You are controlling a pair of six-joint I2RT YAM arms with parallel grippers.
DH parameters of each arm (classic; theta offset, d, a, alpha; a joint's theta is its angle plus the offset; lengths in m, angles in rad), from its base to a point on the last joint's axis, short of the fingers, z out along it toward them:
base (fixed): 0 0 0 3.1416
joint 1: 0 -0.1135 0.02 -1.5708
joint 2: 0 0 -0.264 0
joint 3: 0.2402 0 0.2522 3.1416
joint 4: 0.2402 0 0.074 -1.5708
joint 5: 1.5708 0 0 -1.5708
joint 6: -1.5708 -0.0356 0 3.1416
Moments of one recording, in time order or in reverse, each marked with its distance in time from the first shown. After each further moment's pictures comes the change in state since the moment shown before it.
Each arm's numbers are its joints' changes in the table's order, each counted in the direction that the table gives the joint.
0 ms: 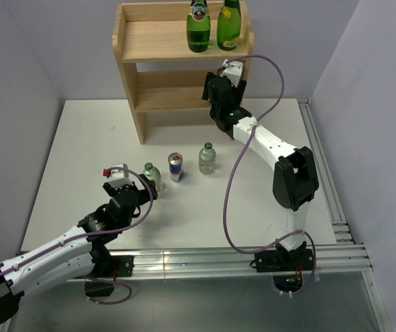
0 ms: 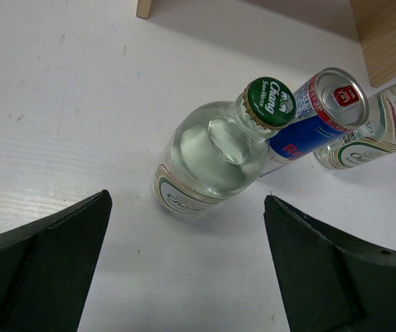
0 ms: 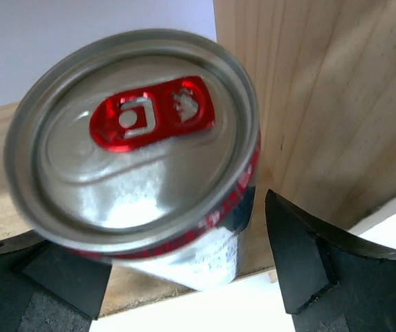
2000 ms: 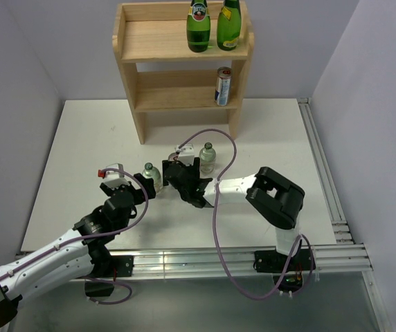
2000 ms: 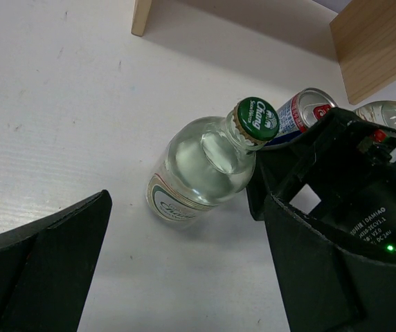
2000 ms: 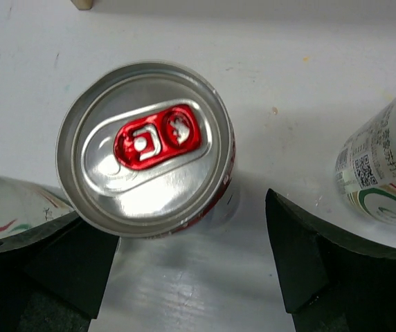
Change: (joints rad) left arm 0.000 0.066 0.000 0.004 -0.008 0.004; right arm -0.518 0.039 -0.627 -0.248 -0.006 -0.286
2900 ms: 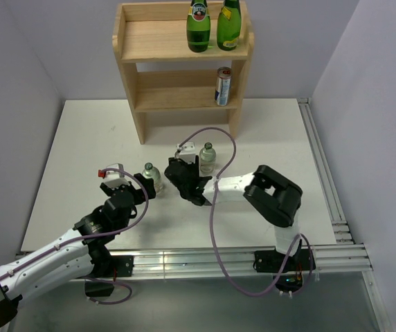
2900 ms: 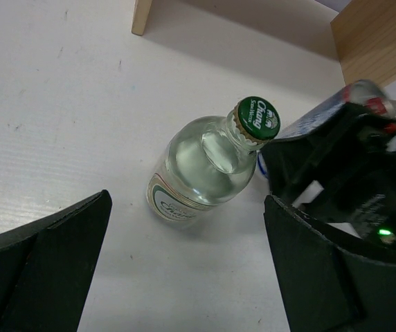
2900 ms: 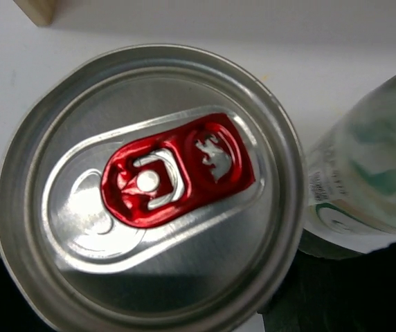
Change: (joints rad) left arm 0.000 -0.002 0.000 0.000 0.000 0.000; right arm 0.029 -0.058 0.023 -0.024 0.070 0.053
